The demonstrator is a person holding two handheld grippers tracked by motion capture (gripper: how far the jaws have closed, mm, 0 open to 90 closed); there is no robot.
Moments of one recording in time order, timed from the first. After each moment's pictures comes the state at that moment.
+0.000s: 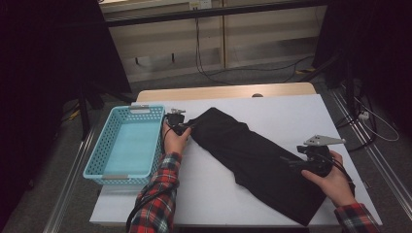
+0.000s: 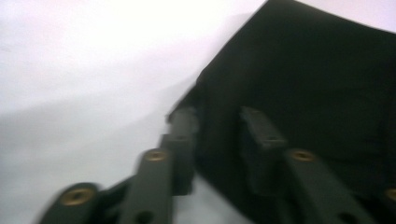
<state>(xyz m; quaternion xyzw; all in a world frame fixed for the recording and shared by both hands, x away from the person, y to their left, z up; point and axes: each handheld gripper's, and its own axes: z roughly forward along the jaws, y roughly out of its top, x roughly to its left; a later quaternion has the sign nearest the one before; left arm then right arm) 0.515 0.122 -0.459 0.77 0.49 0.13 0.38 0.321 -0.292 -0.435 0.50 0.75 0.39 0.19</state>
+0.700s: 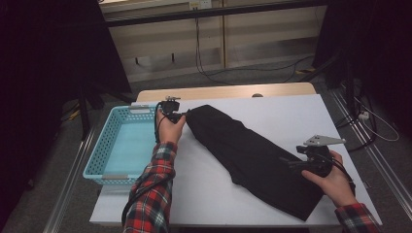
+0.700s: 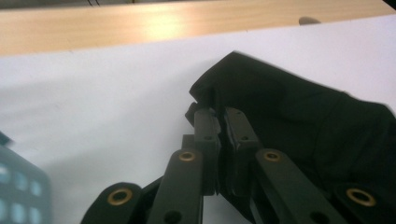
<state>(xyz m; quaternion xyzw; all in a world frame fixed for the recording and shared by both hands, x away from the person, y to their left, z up) 0.528 0.131 -0.403 0.77 0.49 0.14 0.39 0.320 -0.291 -0.433 0.49 0.75 0.40 0.18</state>
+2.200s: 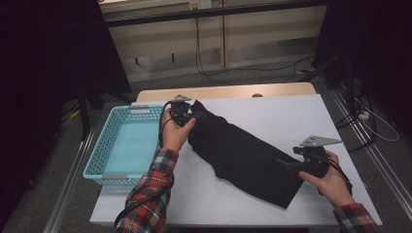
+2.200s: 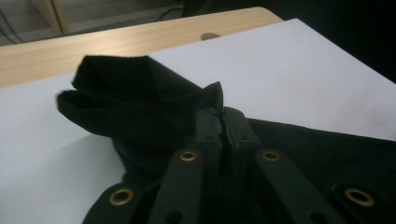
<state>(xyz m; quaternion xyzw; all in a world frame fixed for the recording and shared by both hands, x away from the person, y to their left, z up) 0.487 0.097 -0.383 0.79 0.39 0.08 0.47 0.320 -0.283 -0.434 0.48 0.76 0.40 0.17</state>
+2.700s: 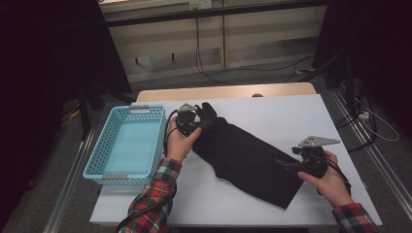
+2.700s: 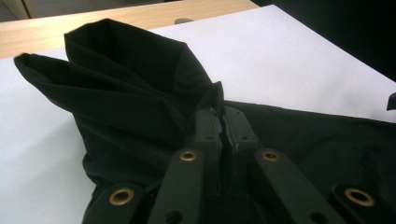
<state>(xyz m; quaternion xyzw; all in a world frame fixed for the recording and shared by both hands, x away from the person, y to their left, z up) 0.470 0.088 -0.400 0.80 0.37 0.06 0.47 0.321 -0.280 -0.434 0.48 0.76 0.40 0.17</state>
